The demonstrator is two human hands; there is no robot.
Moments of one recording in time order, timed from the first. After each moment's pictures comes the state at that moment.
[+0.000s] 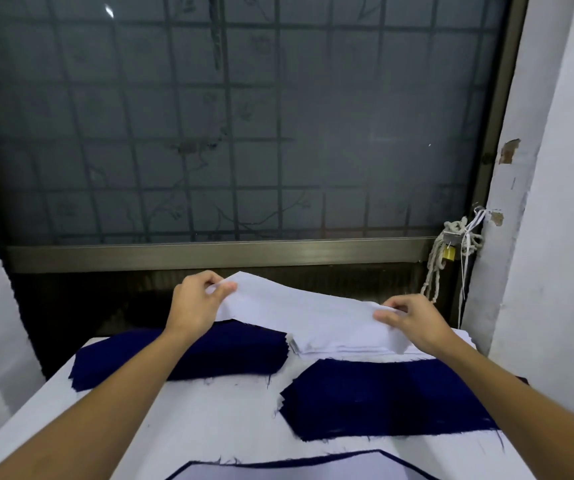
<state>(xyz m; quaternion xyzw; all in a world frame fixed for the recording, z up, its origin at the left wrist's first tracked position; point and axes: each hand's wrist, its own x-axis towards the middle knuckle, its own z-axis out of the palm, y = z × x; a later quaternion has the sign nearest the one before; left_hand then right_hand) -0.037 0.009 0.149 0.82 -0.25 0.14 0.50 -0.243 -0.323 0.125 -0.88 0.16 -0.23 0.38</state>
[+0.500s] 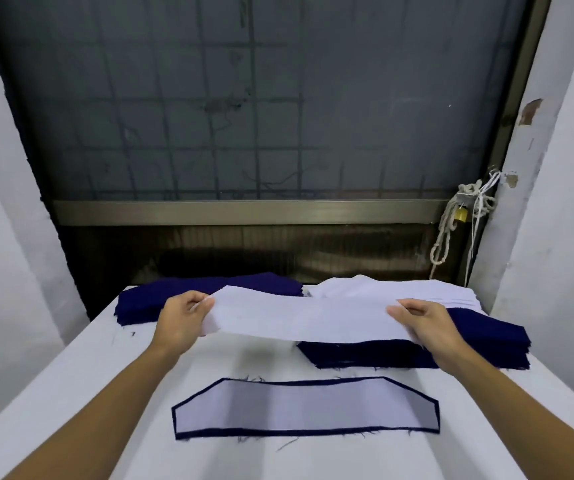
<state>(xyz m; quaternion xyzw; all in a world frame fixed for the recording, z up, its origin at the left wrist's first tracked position) -0.090 0.102 0.059 0.83 -0.15 0.07 0.53 -0.297 -0.270 0.052 -0.75 0.21 -0.24 0.58</state>
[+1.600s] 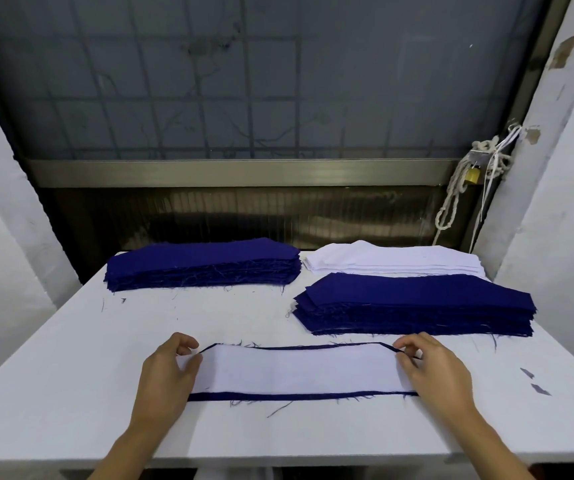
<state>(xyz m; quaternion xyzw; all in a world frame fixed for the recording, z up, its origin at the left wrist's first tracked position) -0.157 0.141 -0.054 0.89 -0.13 0.09 0.43 -0.355 -0.234 -0.048 -0.90 0.29 -0.24 0.21</state>
